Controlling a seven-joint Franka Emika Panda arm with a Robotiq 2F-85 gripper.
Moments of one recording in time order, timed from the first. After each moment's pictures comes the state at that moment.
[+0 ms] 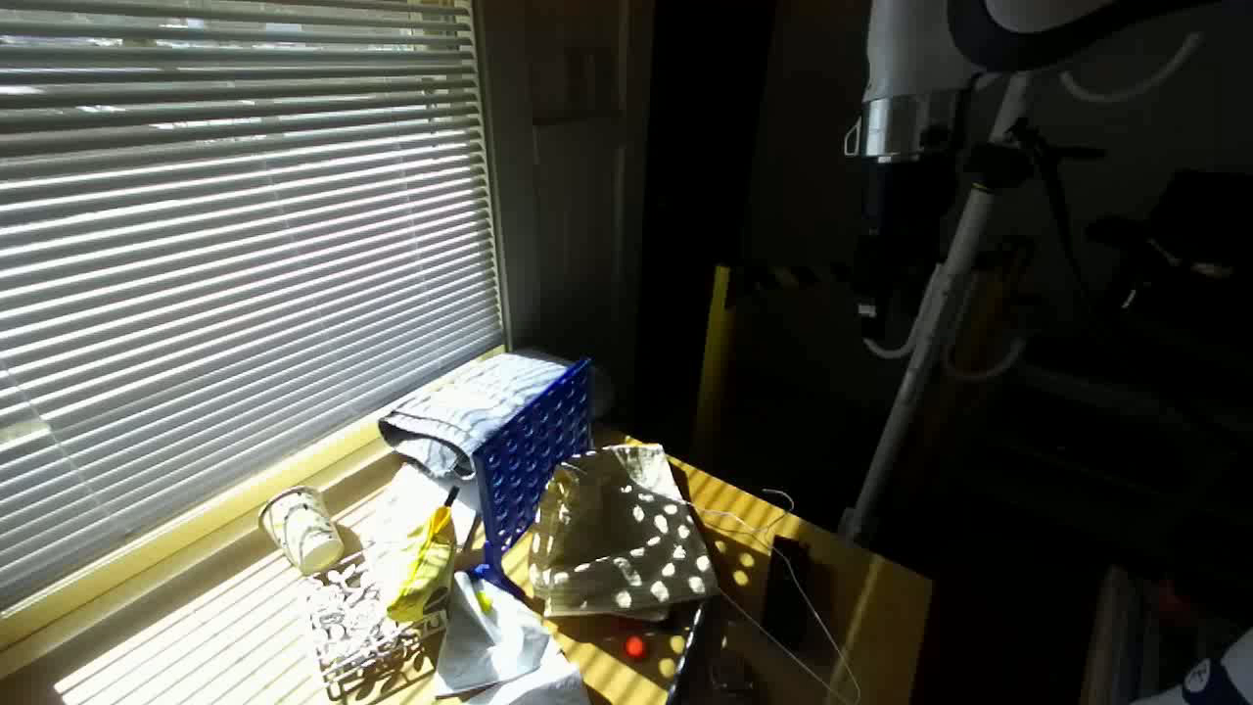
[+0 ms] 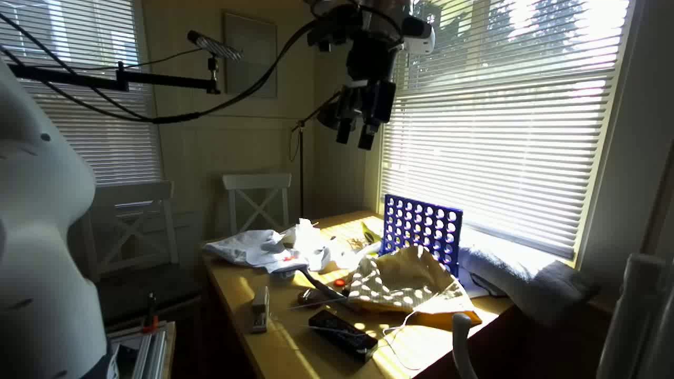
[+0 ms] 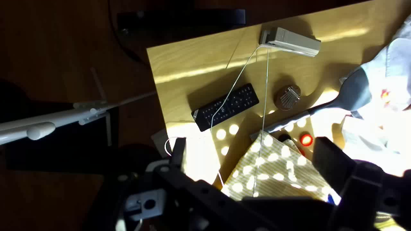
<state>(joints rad) 0.02 -0.29 0.05 -2.07 0.07 1.59 0.13</state>
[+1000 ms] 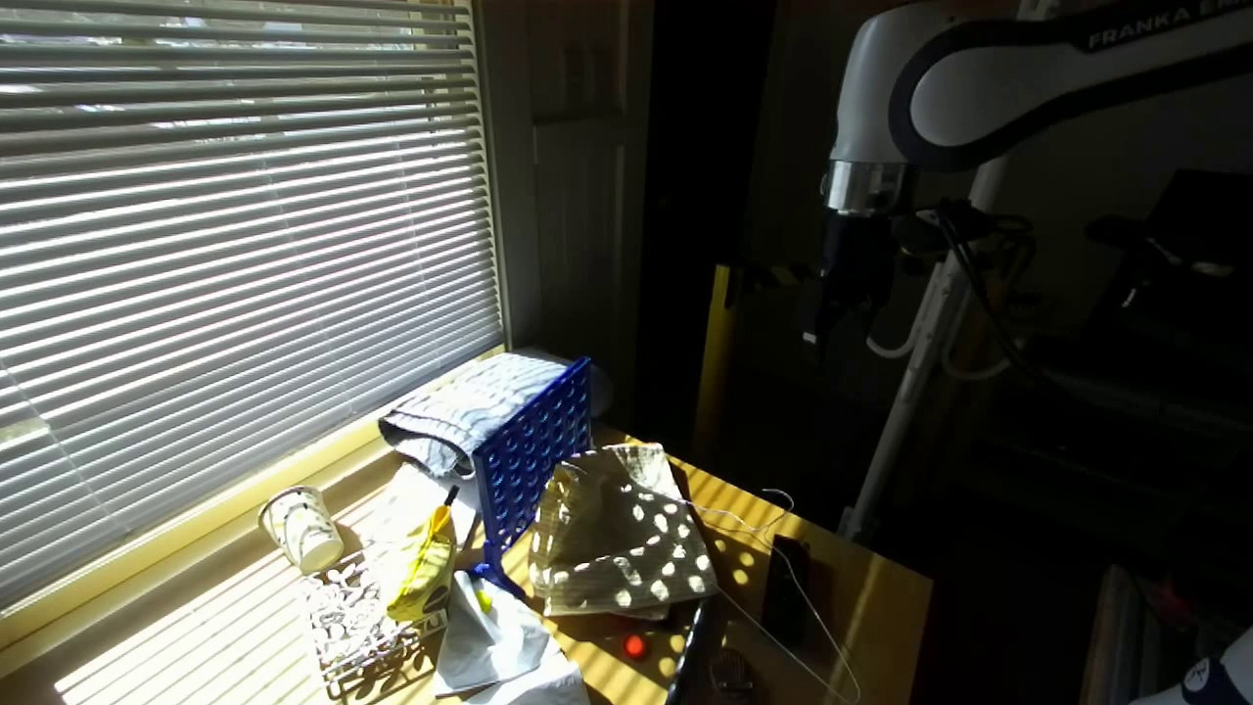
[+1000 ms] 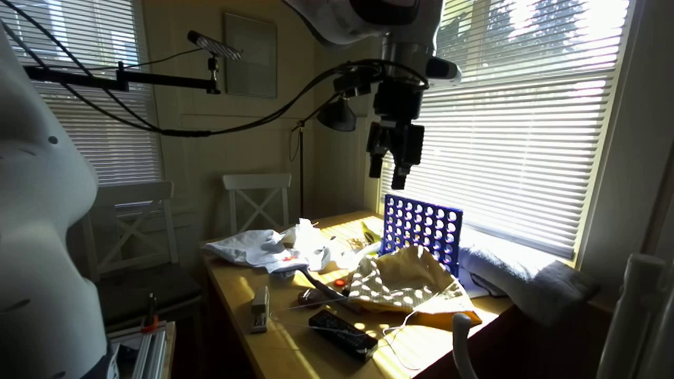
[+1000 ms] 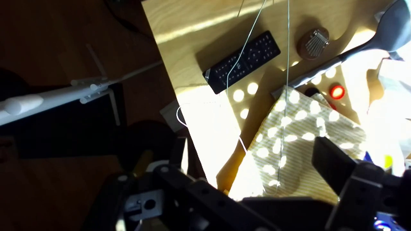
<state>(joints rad) 0.00 -0.20 0.02 -2.16 0.05 1.88 0.18</state>
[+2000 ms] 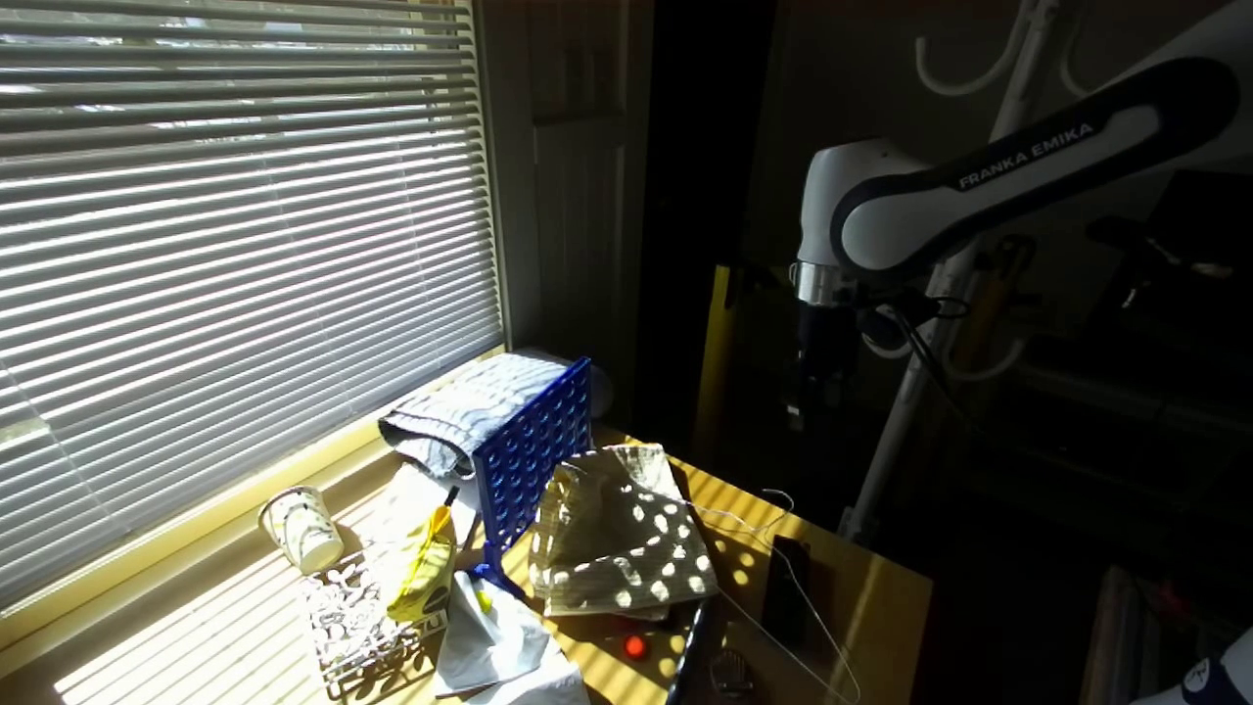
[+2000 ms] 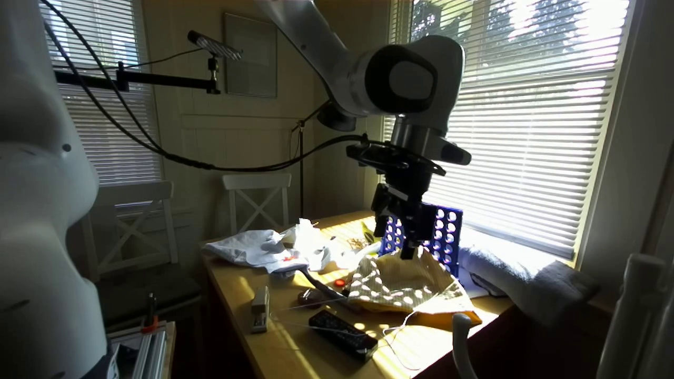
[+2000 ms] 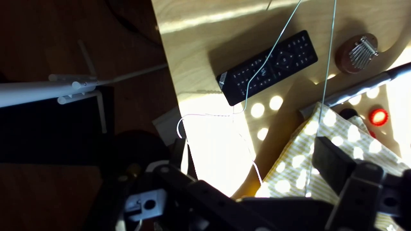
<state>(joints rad) -0.01 -0.02 -0.01 -2.25 0.05 2.09 0.03</state>
